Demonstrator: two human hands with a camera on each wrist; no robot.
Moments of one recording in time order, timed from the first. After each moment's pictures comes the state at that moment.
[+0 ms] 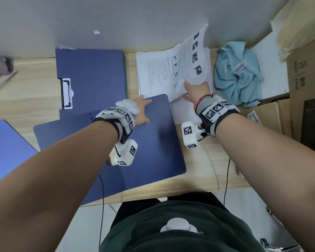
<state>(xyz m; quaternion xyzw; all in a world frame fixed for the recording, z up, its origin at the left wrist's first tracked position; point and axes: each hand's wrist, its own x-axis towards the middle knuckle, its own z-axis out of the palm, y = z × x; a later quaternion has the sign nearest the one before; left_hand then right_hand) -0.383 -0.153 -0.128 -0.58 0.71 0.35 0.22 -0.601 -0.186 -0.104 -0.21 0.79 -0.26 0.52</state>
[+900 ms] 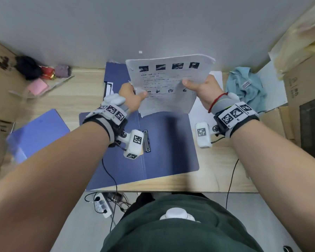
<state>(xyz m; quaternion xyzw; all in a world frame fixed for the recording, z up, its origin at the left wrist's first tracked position) -0.297 -0.098 -0.003 -0.71 0.52 0.38 -0.31 -0.546 -0.134 0.011 -0.44 0.52 -0.40 0.61</state>
